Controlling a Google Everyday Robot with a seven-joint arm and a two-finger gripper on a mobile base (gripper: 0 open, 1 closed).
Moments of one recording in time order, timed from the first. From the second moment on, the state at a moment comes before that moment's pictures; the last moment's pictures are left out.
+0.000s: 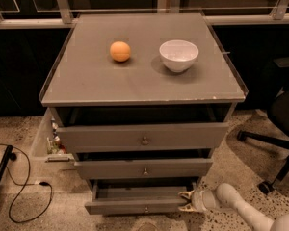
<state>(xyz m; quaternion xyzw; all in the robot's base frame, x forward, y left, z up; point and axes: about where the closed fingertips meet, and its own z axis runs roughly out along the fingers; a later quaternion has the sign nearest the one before) 0.518 -0.222 0.157 -0.70 0.60 0.13 0.35</state>
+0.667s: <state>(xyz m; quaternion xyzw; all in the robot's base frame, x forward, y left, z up) 0.508 -0.228 0.150 -0.70 0.60 0.14 0.35</state>
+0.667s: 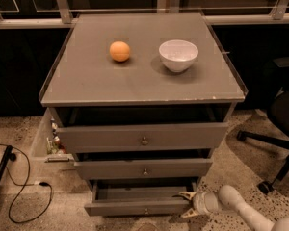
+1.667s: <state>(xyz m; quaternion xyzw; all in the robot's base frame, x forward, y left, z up) 0.481 -0.238 0.149 -0.70 0.60 0.15 0.36</state>
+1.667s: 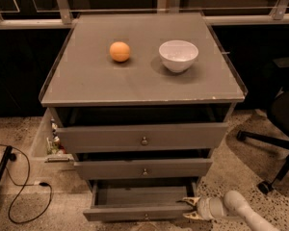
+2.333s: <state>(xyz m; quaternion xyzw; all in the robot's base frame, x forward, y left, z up) 0.468 -0.236 0.157 -0.71 0.60 0.13 0.35</state>
